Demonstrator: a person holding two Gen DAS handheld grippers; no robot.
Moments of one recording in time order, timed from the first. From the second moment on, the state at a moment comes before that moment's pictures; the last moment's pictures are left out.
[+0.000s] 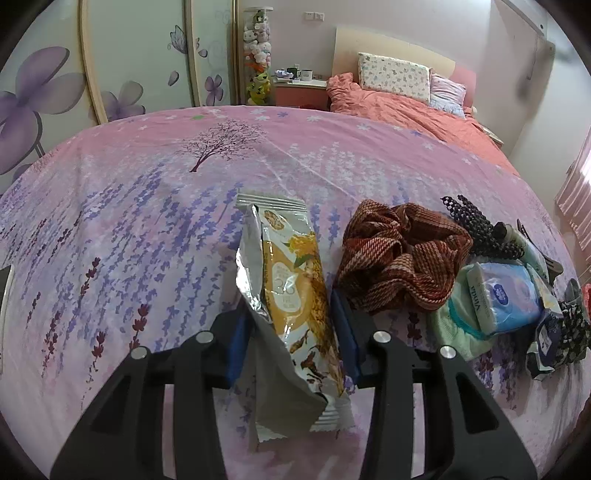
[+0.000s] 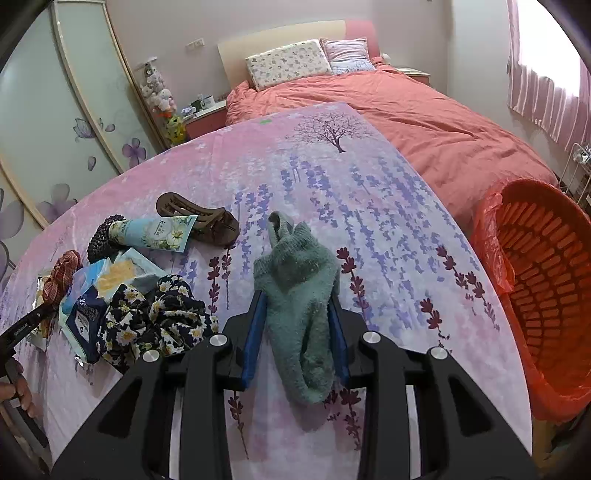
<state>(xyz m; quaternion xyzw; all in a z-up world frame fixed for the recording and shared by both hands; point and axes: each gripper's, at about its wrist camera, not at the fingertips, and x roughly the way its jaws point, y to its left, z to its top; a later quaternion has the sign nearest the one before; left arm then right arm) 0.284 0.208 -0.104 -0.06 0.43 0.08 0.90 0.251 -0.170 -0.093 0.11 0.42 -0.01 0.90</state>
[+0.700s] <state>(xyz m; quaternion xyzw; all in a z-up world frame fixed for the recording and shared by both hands) 0.280 0.220 -0.104 -0.11 0.42 0.06 0.90 0.251 -0.159 -0.092 0.06 0.43 -0.02 0.90</state>
